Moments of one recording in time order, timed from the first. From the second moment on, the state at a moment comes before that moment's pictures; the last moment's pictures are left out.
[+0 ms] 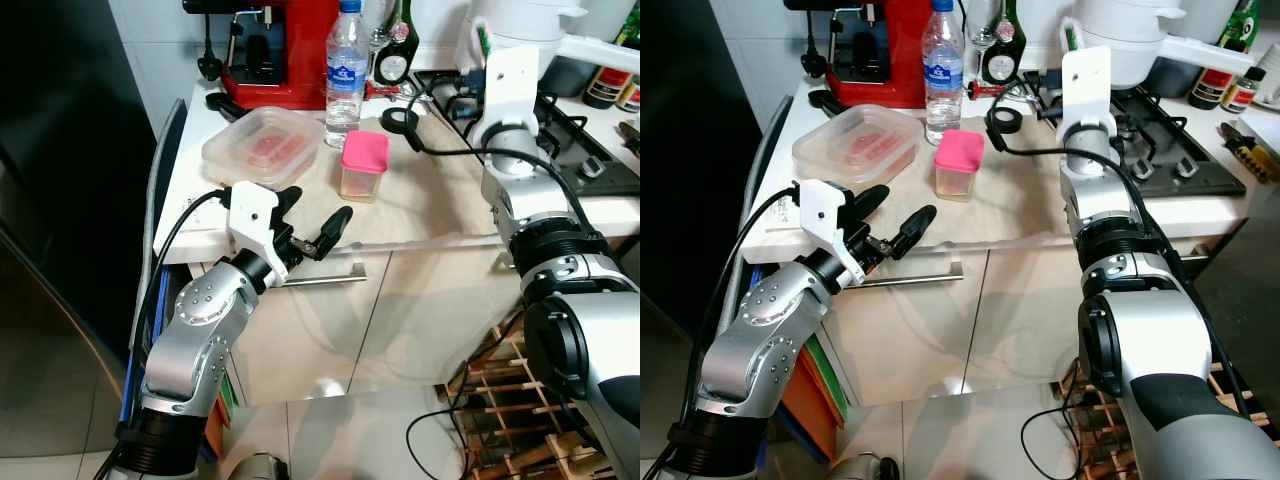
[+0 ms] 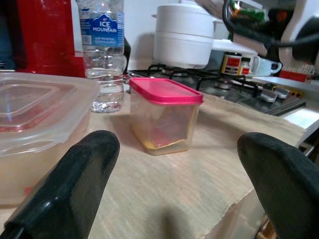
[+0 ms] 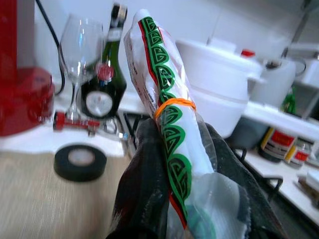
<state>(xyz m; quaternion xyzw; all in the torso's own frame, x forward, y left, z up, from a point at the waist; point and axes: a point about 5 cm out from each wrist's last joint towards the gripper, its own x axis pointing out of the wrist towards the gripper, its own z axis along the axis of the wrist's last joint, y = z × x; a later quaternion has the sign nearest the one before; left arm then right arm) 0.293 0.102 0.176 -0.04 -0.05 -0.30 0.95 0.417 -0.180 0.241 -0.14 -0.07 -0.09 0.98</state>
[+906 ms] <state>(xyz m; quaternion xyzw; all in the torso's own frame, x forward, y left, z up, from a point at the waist) 0.296 0.129 0.139 -0.03 -0.02 -0.15 0.99 0.305 -0.187 0.161 -0.20 -0.16 -0.16 0.95</state>
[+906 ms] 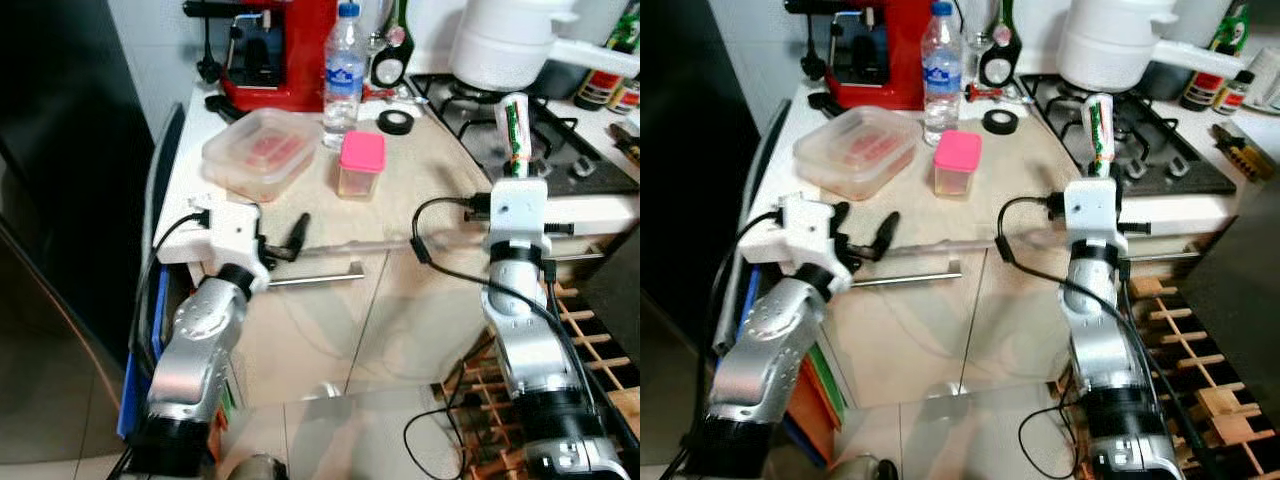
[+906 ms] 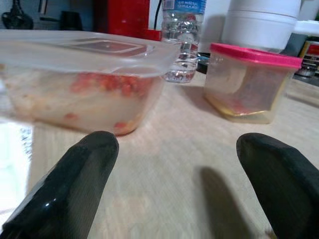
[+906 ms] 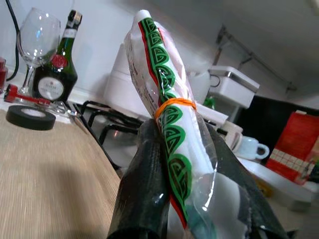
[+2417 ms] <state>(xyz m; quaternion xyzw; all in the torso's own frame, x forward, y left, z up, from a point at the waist) 0.269 0.143 0.115 0.00 0.00 -0.18 0.98 0.234 -0.186 0.083 -0.11 0.00 -0.05 0.99</state>
